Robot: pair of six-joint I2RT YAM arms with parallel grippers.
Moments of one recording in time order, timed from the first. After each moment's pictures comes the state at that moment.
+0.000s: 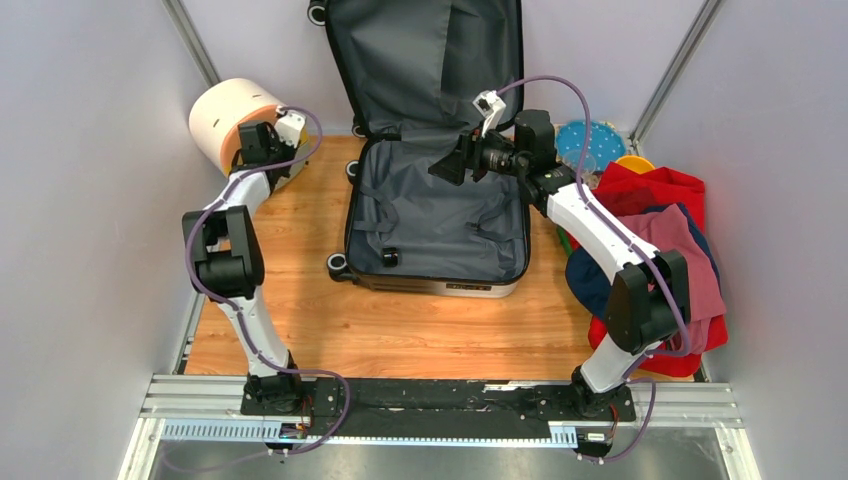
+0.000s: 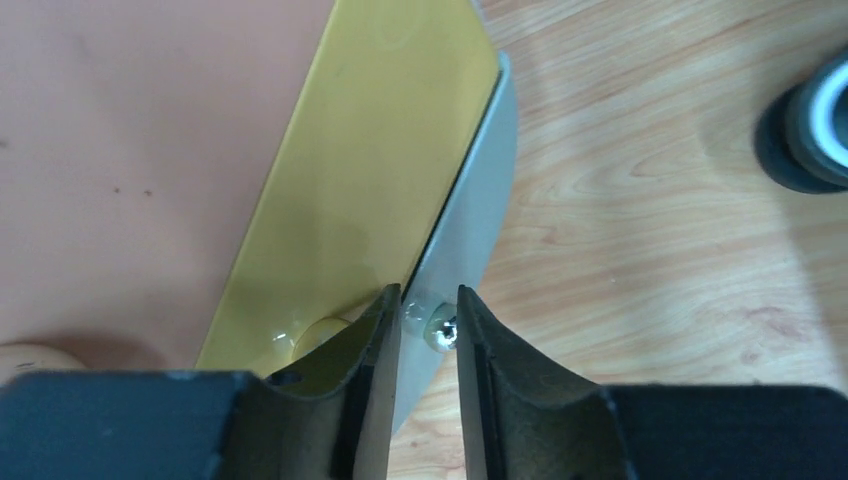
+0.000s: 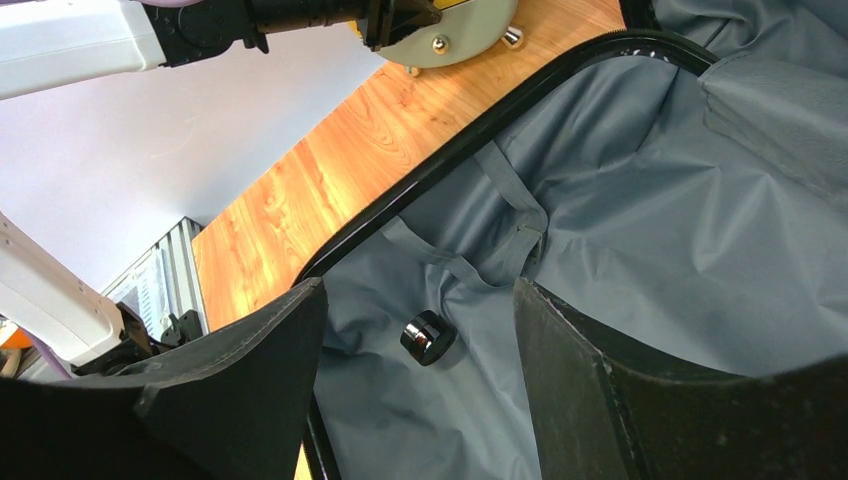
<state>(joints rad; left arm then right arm) 0.15 1.97 1.46 -0.01 0.13 0.53 0.39 1.66 1.42 0.04 -0.71 0.32</state>
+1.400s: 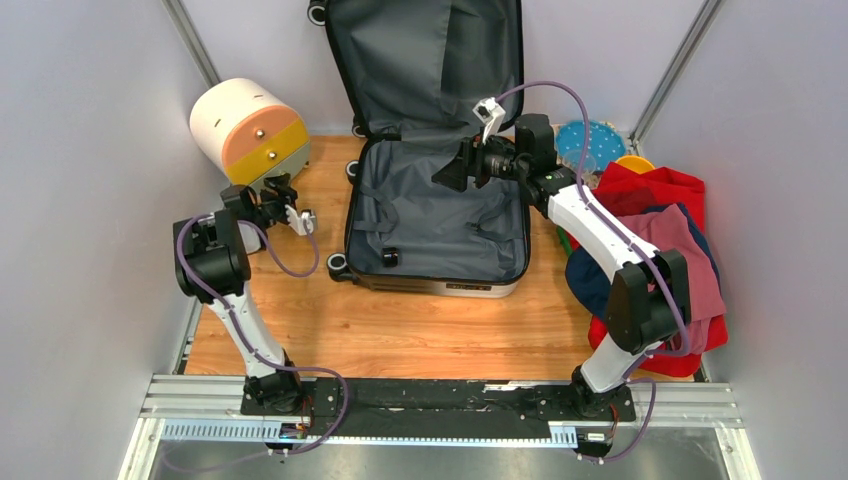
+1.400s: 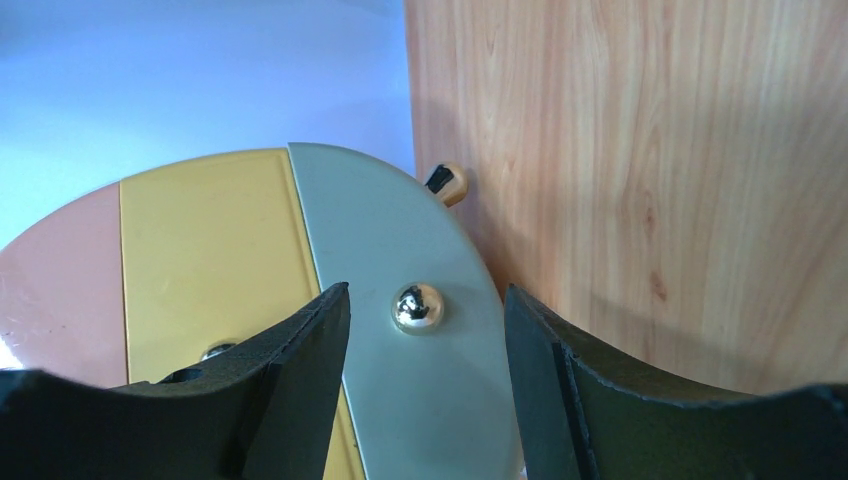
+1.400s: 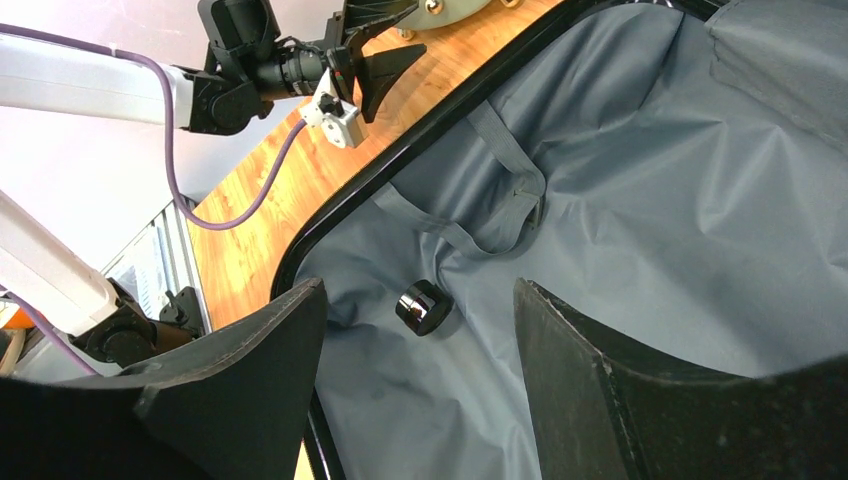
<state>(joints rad) 0.32 1.98 0.94 0.58 0.81 1.82 0.38 1.66 1.40 -0.01 -0.73 0.29</state>
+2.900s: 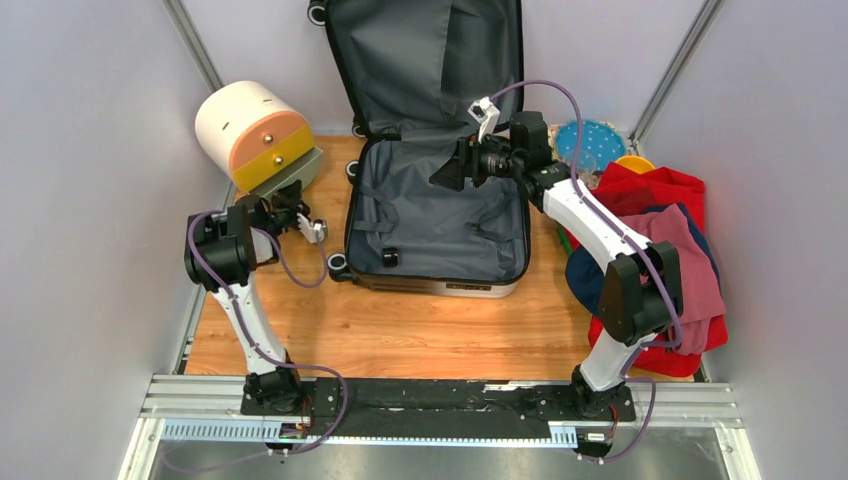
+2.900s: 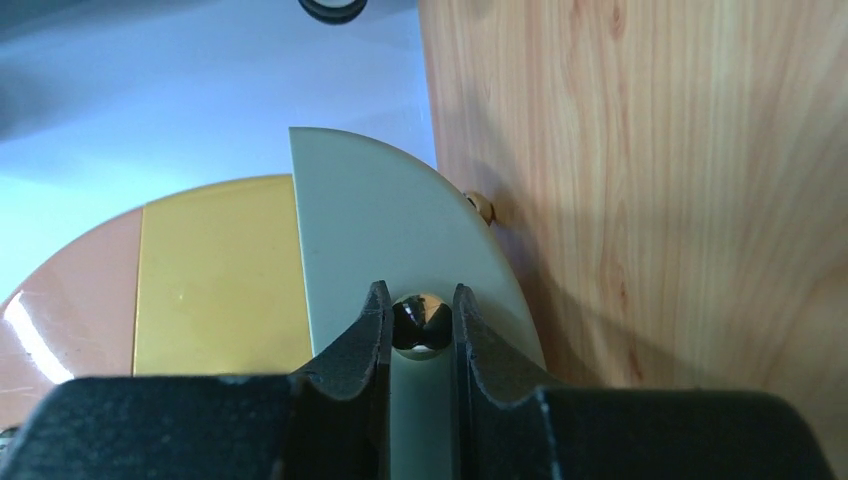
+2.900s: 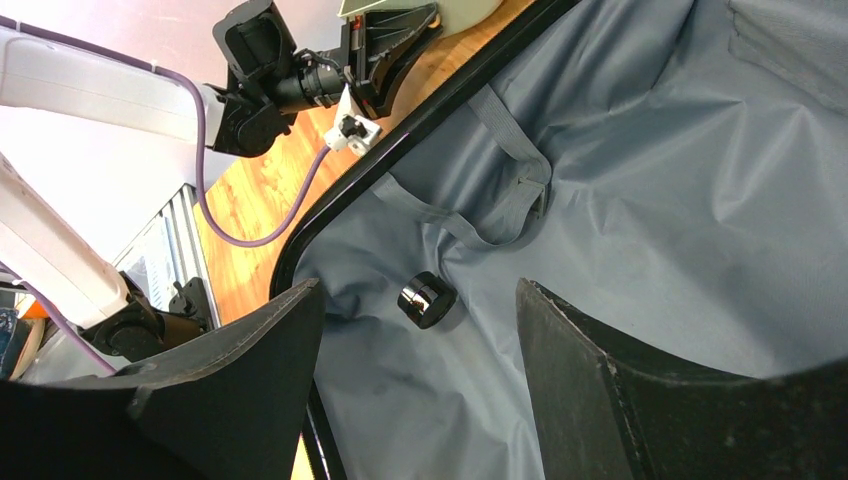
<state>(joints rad) 0.27 2.11 0.88 0.90 0.78 1.84 0.38 1.72 1.45 -0.07 -0.75 0.29</state>
